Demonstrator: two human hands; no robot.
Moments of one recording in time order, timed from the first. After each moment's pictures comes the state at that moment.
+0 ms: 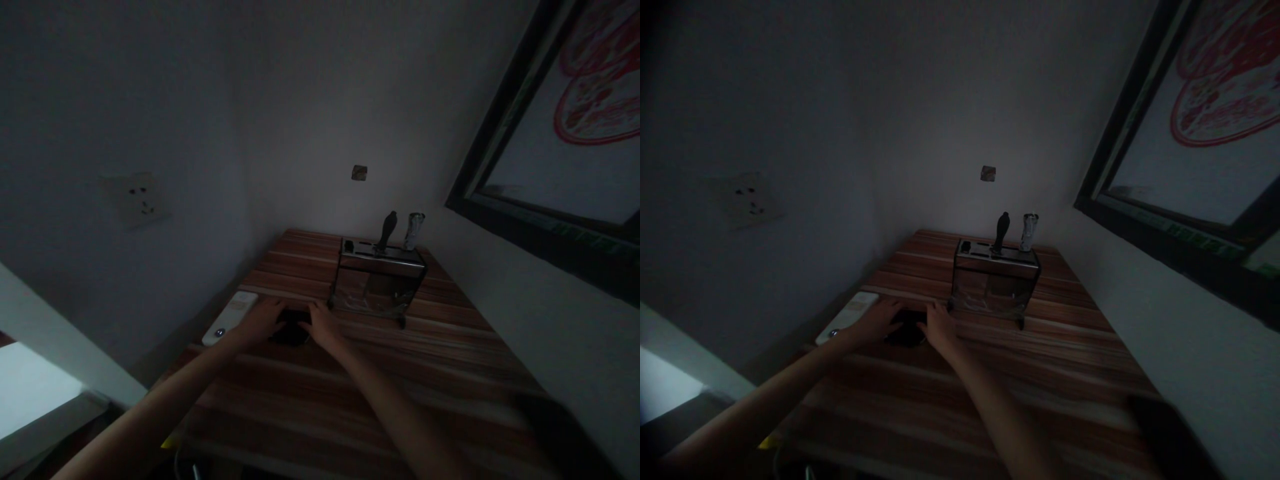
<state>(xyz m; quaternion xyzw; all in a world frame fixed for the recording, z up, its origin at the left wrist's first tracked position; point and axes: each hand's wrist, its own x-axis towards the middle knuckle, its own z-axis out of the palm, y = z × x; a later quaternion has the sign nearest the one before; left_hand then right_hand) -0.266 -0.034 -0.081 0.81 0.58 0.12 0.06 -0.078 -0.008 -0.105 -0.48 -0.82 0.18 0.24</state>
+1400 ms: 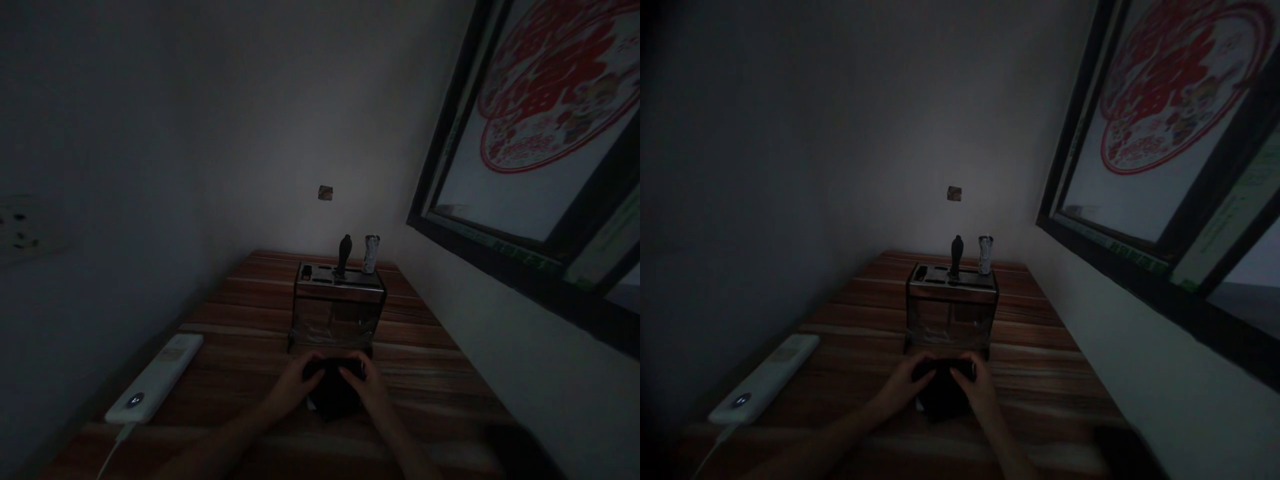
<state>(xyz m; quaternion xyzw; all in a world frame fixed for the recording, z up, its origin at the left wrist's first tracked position) -0.104 -0.031 -0.114 0.72 0.43 0.39 0.39 0.087 -0.034 -0.124 -0.51 -0.57 0.38 0.52</state>
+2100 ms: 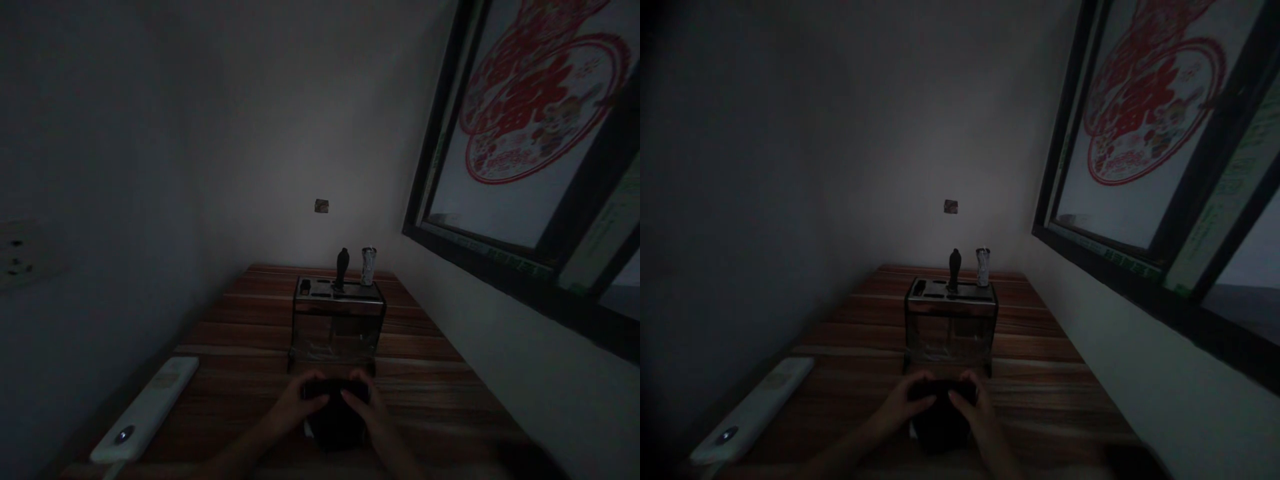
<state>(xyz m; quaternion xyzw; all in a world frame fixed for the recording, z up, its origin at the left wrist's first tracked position) -0.105 -0.033 -0.104 0.60 0.40 0.40 0.57 0.078 -0.051 -0.119 -0.49 -0.46 0.50 0.55</state>
